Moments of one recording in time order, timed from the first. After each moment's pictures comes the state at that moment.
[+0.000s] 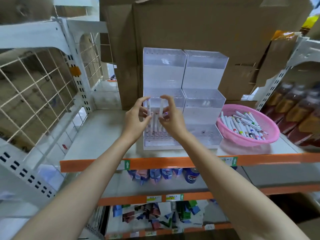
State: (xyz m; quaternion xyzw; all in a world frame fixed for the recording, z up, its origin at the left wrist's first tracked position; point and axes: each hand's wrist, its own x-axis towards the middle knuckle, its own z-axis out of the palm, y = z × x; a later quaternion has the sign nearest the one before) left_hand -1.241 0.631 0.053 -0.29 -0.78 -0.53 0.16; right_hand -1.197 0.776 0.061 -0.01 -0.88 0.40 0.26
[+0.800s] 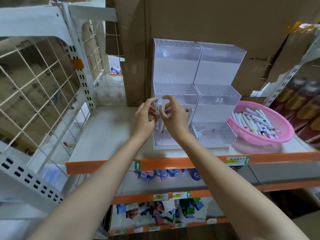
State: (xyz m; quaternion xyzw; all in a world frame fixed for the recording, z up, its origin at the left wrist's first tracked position) left_hand -1.272 0.631 0.023 -0.28 -0.78 -0.53 0.17; right_hand -1.223 0.743 0.046 -0.04 -0.87 0.38 0.30
